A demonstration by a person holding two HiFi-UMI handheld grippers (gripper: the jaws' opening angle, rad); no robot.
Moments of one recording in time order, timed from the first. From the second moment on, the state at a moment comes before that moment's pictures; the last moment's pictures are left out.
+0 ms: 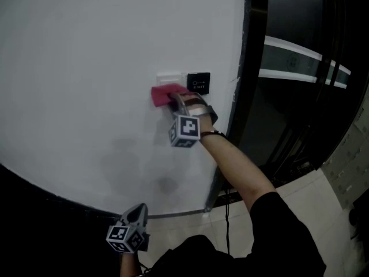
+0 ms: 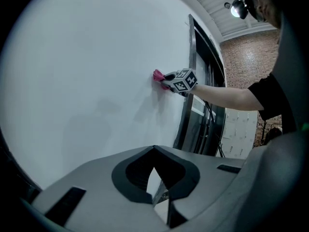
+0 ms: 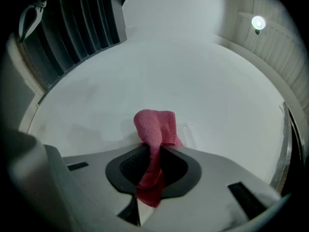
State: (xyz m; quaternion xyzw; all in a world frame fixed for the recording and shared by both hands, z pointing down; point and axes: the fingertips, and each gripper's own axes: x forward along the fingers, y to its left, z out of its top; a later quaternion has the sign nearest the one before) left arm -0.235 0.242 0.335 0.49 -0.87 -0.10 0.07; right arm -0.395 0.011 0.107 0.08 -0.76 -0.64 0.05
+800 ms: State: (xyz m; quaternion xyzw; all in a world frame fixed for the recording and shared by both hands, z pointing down) left arm -0.228 0.228 0.342 0.50 -0.85 -0.10 0.07; right arm -0.393 0.067 0.114 -0.08 -0.89 -0.44 0.05
